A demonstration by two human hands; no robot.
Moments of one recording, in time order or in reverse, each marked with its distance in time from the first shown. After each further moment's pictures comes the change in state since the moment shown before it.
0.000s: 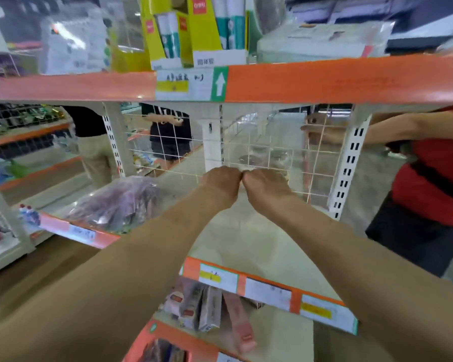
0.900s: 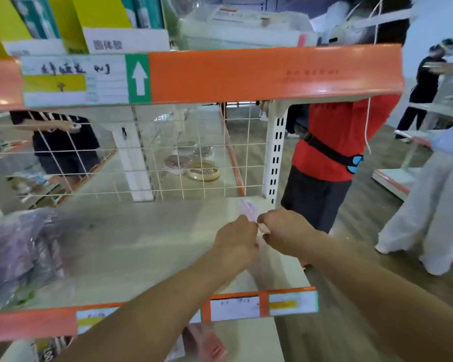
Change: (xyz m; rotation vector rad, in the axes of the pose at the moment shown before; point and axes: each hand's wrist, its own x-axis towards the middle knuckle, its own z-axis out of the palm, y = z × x) left_hand -0.017 0.104 0.067 -0.243 -0.291 0.416; right_hand -0.073 0.096 0.072 -0.030 -0.311 0.349
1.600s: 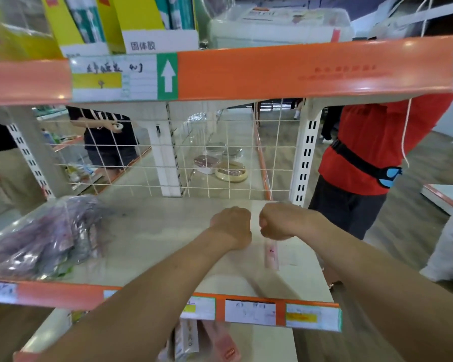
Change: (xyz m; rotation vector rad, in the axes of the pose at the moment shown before) left_hand 0.004 -0.043 -0.021 -0.030 0.024 -0.141; right_hand 0.038 -0.033 -0.031 0.015 -0.221 -0.071
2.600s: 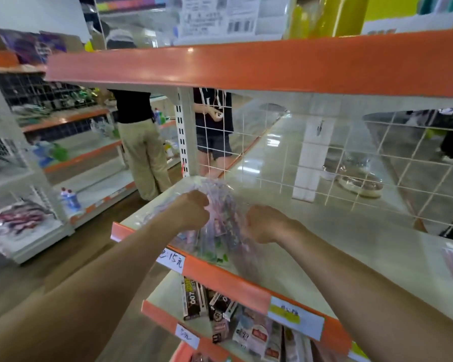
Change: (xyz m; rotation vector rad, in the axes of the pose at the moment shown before) left_hand -0.110 -0.348 -0.062 -0.150 0.111 -0.520; right_hand 0.083 -0.313 -0.018 0.213 -0.002 -0.421
